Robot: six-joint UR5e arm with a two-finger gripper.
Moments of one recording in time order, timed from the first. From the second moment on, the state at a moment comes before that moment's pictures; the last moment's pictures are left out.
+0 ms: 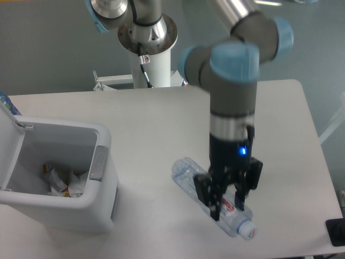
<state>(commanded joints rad) 2.46 -1.89 -1.26 -0.73 1.17 -0.09</state>
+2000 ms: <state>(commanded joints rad) 2.22 -1.82 -1.41 -0.68 1.15 -0.07</state>
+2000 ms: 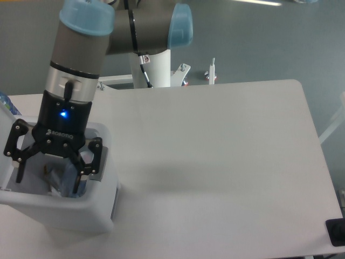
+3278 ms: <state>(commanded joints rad) 2.50 -1.50 -1.69 -1.05 1.58 0.78</state>
